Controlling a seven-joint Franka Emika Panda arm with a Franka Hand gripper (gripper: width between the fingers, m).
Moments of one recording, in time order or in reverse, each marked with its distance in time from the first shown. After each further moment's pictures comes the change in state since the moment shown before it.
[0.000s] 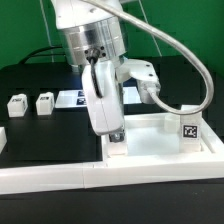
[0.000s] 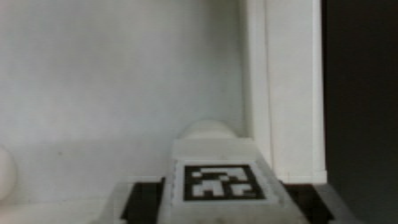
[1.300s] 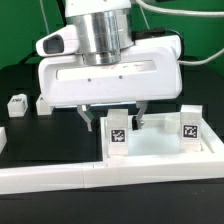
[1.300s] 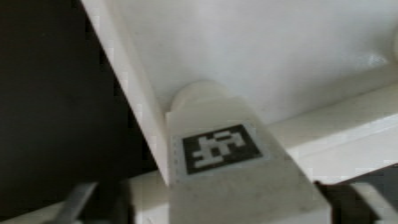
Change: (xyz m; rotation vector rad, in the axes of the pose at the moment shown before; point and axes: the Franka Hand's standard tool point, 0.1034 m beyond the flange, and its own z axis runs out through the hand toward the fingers) arm 0.003 0.002 -0.007 0.015 0.129 -1.314
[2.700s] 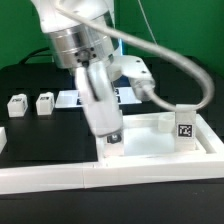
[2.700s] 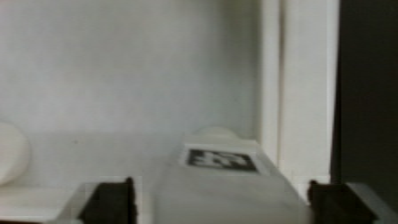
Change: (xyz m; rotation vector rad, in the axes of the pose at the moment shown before) arm 0.001 0.003 0.004 -0.009 -0.194 1.017
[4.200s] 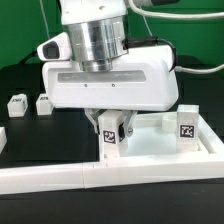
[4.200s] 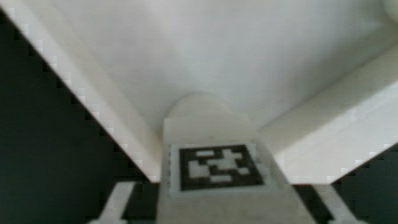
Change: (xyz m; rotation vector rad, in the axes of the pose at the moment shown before) arm 0.001 0.000 0.004 0.022 0.158 -0.678
